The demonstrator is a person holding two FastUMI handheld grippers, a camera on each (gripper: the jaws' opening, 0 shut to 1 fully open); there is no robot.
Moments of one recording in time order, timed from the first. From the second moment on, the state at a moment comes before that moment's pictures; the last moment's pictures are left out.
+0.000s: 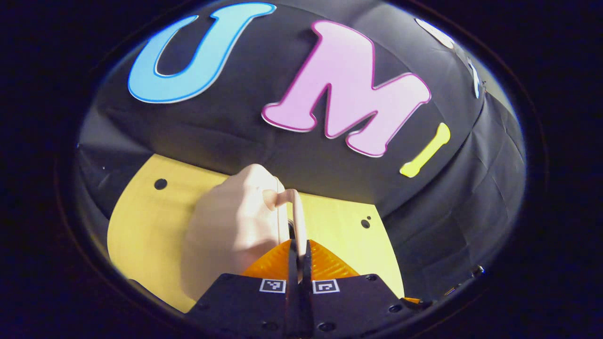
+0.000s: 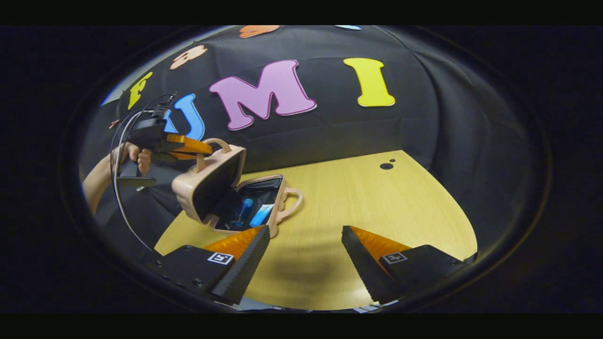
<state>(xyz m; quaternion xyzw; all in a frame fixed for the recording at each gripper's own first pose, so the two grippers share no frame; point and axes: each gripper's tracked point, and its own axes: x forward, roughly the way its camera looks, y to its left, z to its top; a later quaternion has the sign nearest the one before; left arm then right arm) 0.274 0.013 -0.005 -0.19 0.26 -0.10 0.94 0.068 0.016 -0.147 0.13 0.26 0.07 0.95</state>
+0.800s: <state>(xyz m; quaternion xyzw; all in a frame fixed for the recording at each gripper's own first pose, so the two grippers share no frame) 0.286 -0.119 -0.145 -0.18 0.37 -0.13 0.90 0.048 -0.062 -0.113 0.13 0.21 -0.04 0.97</state>
